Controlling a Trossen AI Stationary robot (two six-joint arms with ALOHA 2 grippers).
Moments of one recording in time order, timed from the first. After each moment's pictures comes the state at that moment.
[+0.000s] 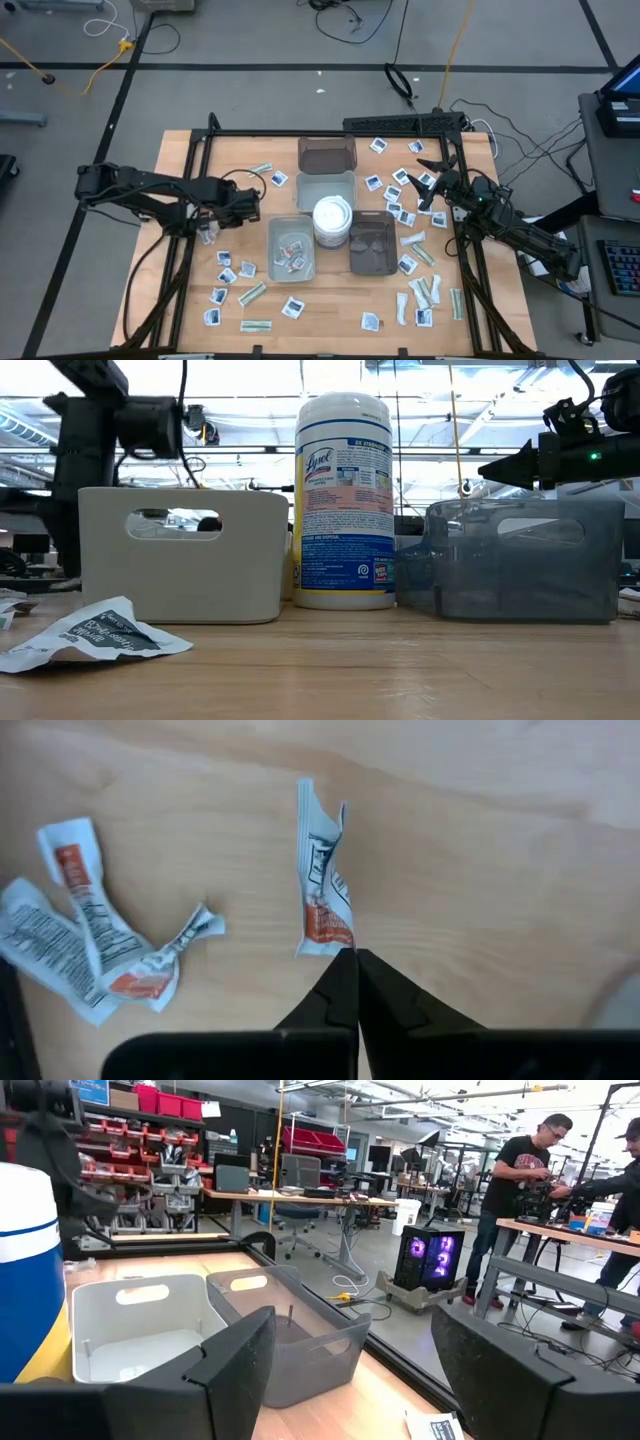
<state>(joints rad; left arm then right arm) 0.10 1.24 0.63 -0.94 0.09 -1.65 -0.54 0.01 0.02 0.07 0.03 -0.12</state>
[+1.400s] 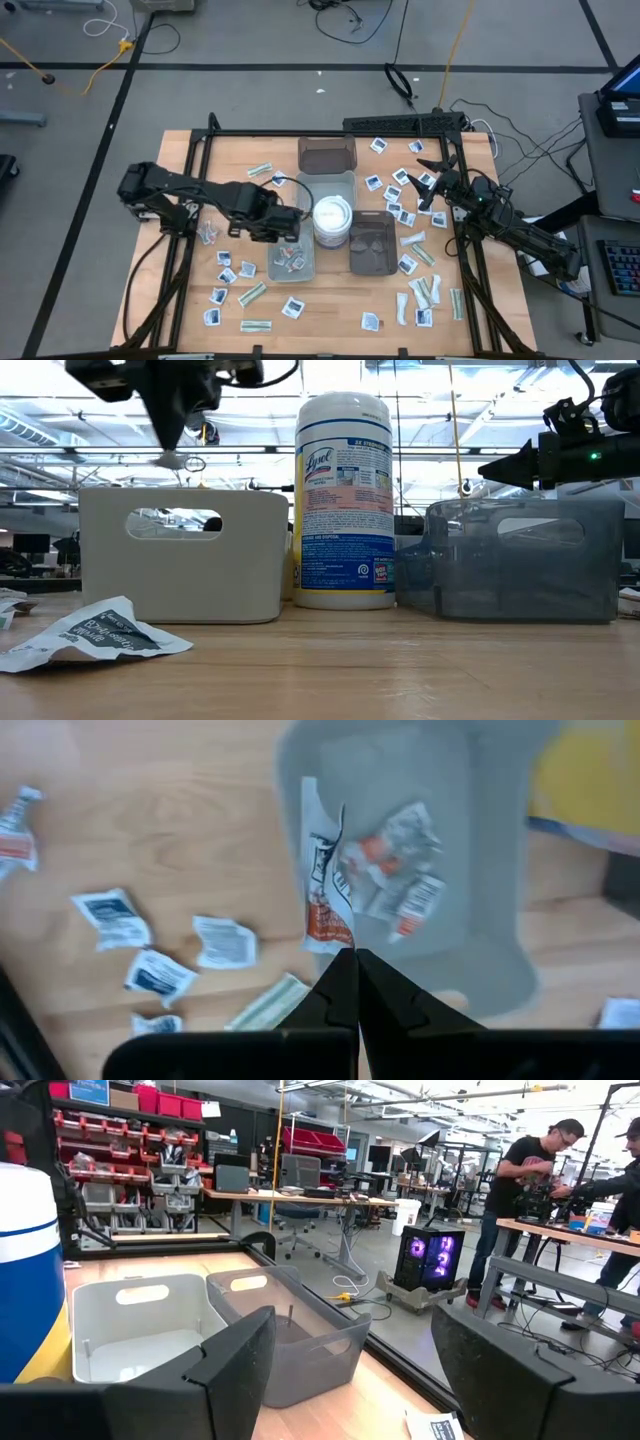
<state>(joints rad) -0.17 1.63 1.48 -1.31 0.08 -1.65 -0.54 0.01 0.02 0.07 0.03 -0.12</state>
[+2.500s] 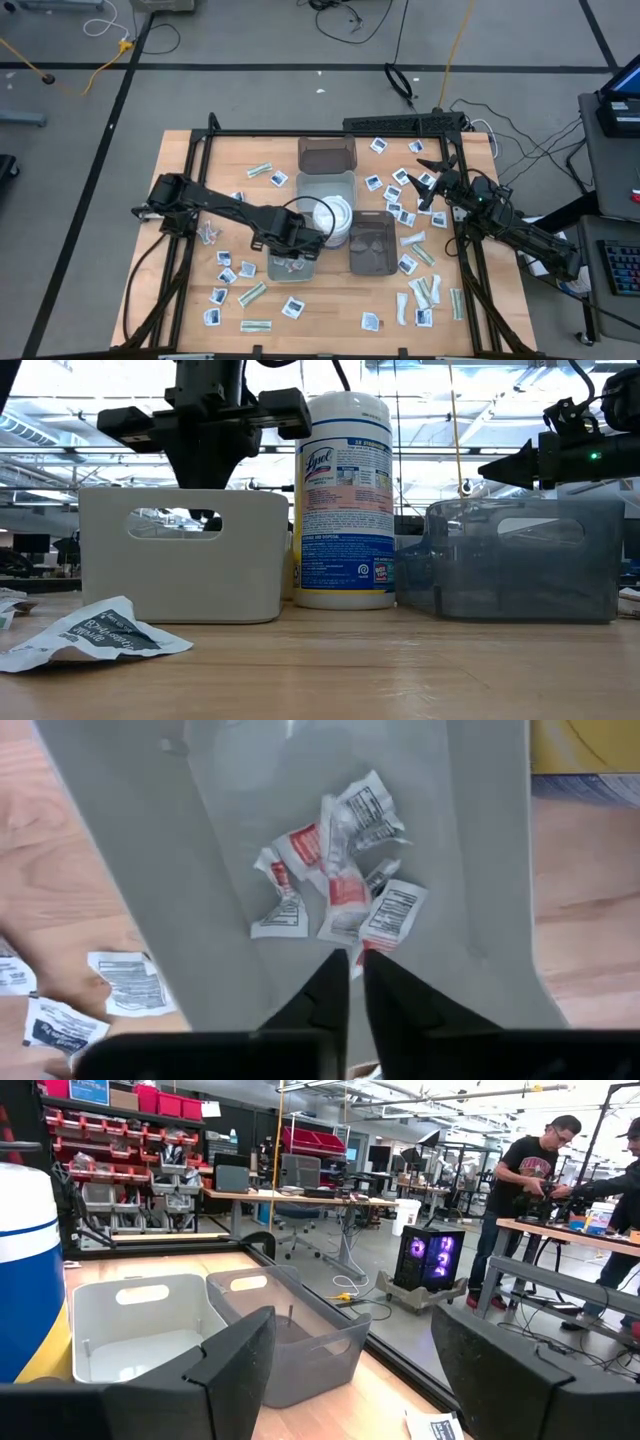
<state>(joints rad) -0.22 1.89 1.51 -1.16 0.07 -1.62 -0.54 0.01 0.02 0.07 0.03 -0.12</state>
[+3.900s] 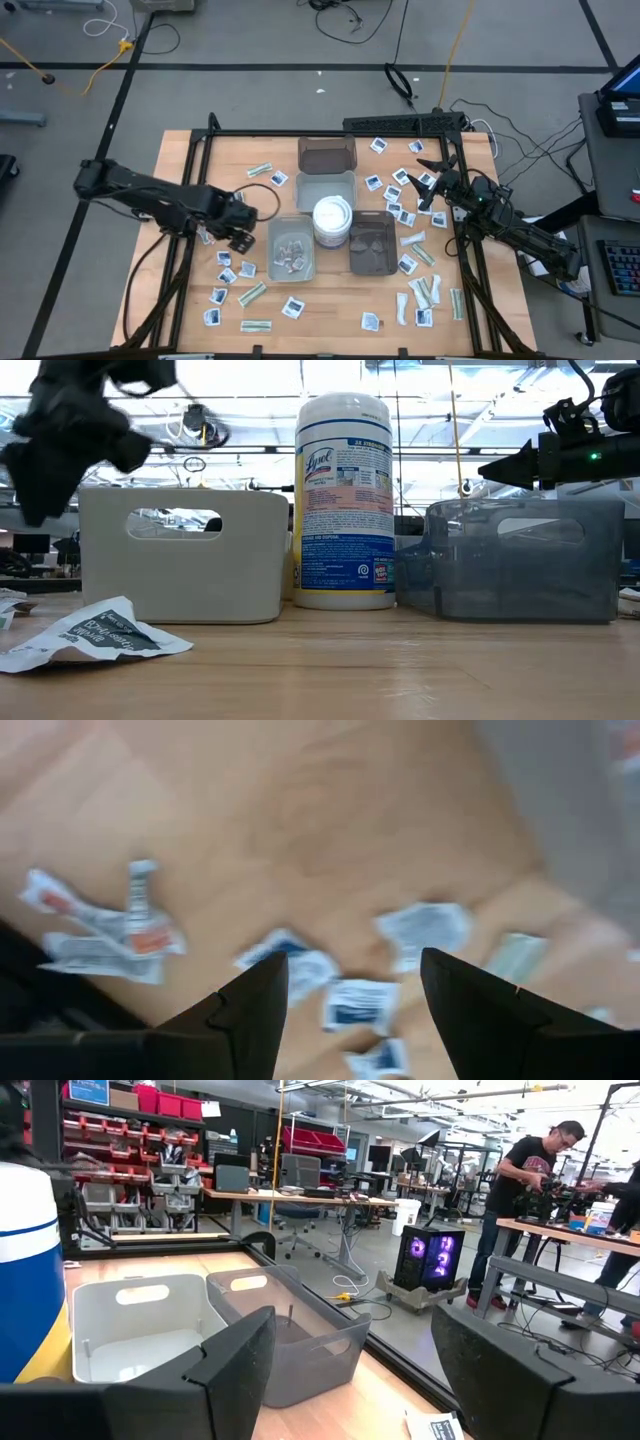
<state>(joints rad) -0.15 1.22 0.82 -1.11 0.18 -1.13 -0.54 0.01 0.02 0.07 0.03 -0.12</state>
